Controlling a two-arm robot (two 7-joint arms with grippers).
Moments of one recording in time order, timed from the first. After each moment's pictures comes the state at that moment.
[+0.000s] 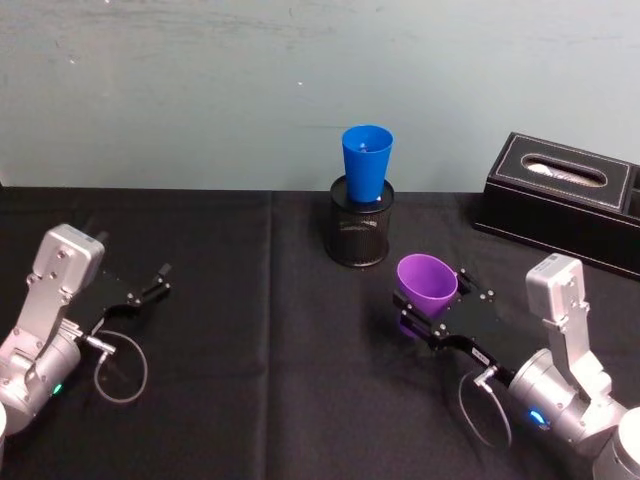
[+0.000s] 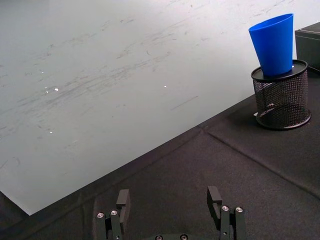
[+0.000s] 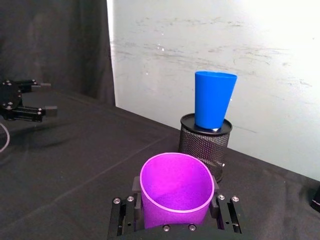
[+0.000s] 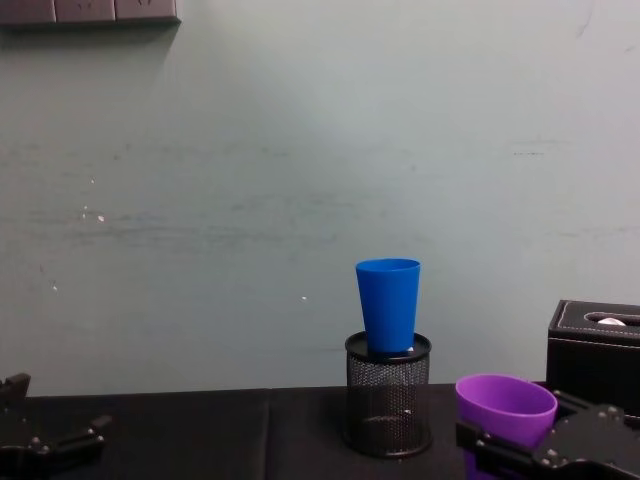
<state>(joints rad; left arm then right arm) -0.20 0.60 0.45 -1.41 -0.25 -0.12 0.03 0.18 0.33 -0.30 -1.32 0.24 -0.24 0.44</state>
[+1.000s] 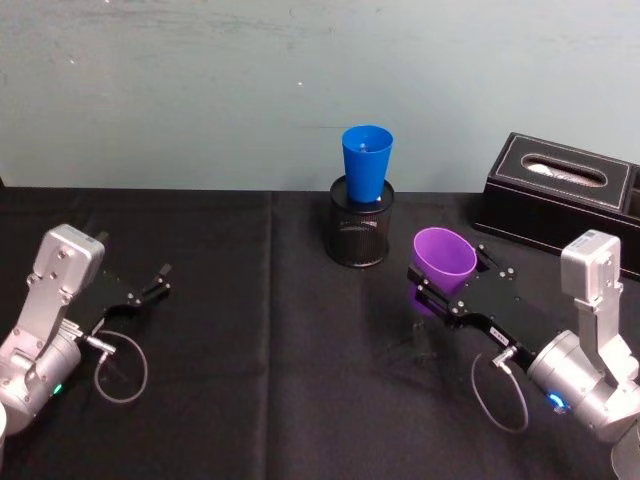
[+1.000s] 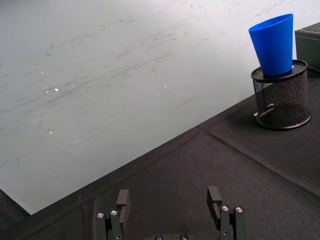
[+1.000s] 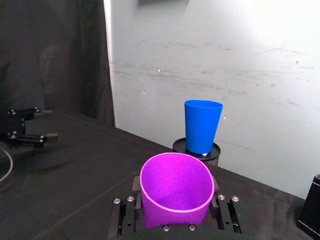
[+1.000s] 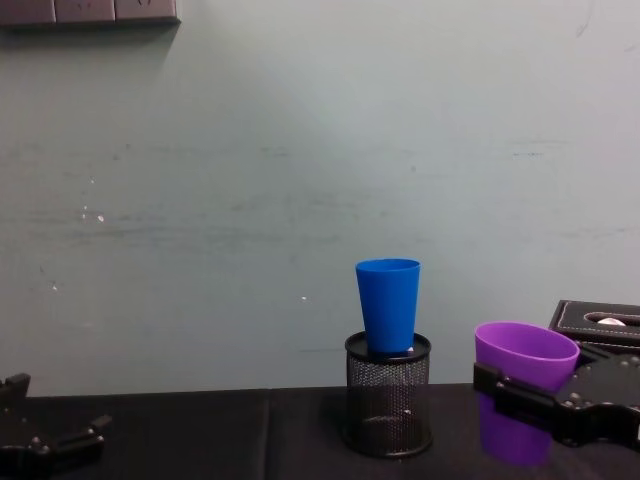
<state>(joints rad) -0.20 0.60 0.45 -1.41 -0.25 -0.12 0.03 0.16 0.36 -0.27 -1.41 0.30 -0.22 0.45</state>
